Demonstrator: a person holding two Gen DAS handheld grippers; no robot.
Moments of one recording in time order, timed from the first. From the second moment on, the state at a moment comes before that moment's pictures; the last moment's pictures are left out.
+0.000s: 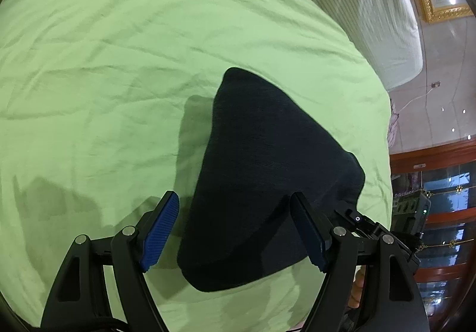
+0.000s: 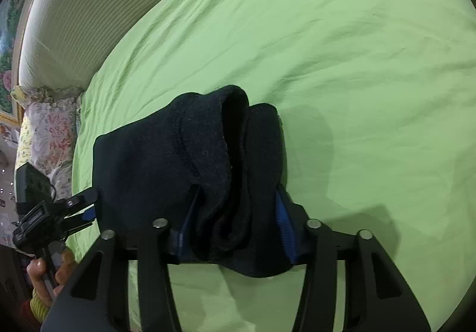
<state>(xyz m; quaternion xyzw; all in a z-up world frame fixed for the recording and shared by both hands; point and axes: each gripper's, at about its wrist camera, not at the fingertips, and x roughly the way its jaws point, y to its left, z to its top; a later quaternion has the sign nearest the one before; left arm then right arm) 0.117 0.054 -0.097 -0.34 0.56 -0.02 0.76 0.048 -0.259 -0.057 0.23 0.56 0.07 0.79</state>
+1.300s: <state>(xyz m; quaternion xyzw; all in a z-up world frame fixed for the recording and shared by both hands) 0.107 0.034 -0.083 -0.30 0.52 -0.04 0.80 0.045 -0.246 -0.037 0.22 0.54 0.13 0.80</state>
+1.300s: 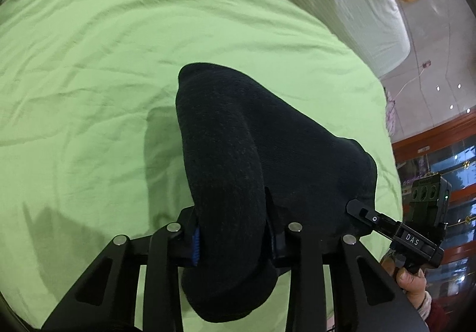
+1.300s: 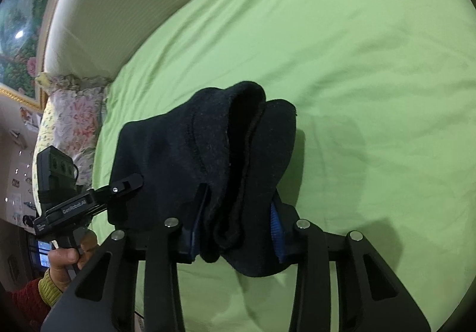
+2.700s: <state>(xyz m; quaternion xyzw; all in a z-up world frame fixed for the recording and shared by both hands) 0.093 0.193 -0.026 -0.30 0.46 0.12 0.83 0.168 -0.085 -0.031 0.14 0.54 0.26 0.79</state>
